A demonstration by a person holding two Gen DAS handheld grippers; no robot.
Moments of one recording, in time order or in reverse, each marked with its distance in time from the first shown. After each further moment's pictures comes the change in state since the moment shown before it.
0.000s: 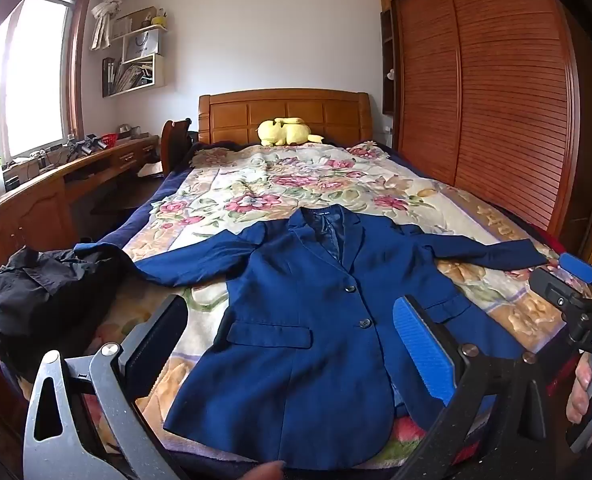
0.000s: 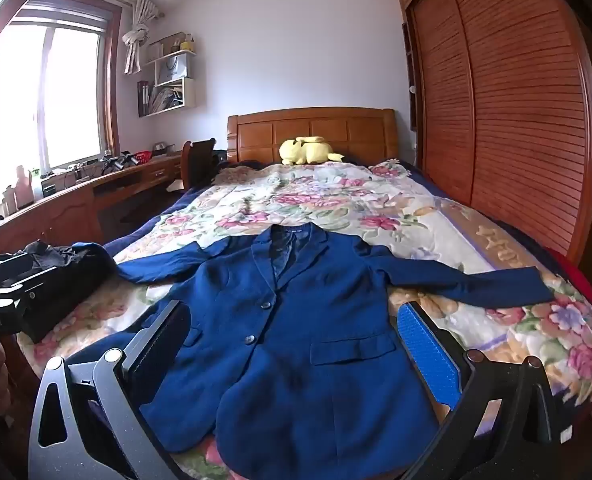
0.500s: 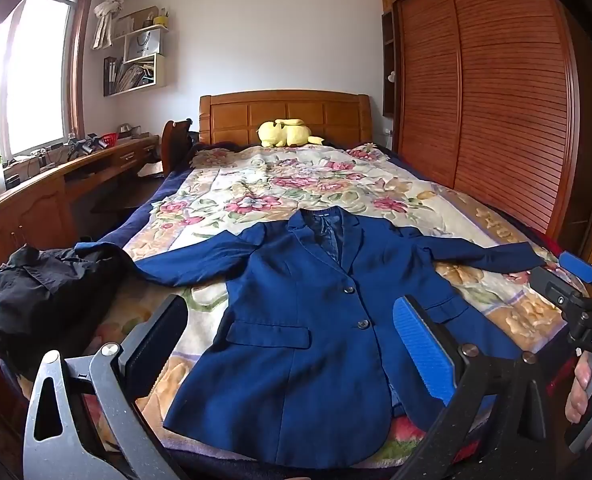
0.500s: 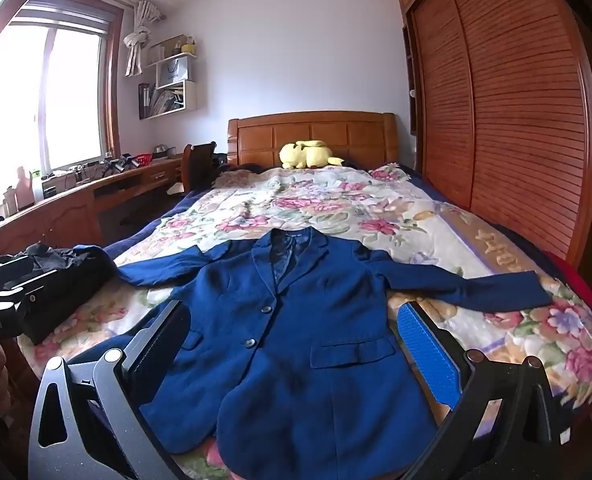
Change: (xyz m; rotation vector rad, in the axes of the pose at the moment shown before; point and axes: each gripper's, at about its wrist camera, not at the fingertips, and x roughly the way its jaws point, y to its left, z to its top) left arm -0.001 -0.001 0.000 0.008 -0.020 0.004; right arm -0.003 0.000 0.000 0.004 -0.011 0.005
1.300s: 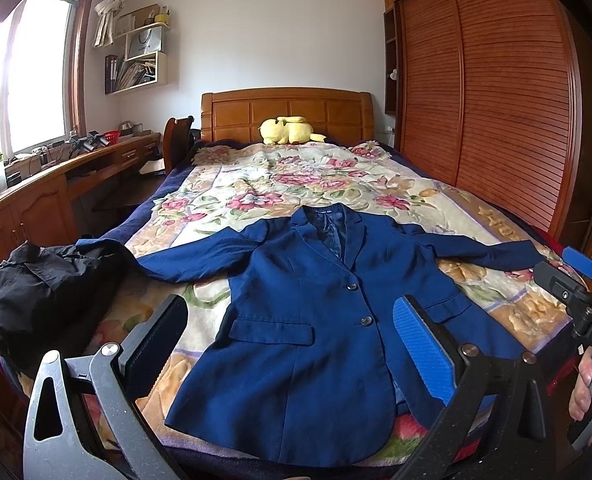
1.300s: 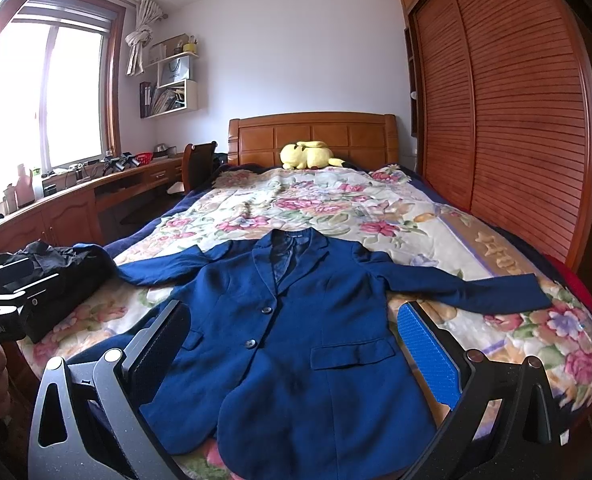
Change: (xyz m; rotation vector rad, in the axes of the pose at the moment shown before) left arm -0.010 -0.003 0.000 -0.001 0.007 0.005; right arm -0.001 -0.001 0.003 -0.006 -0.003 -0.001
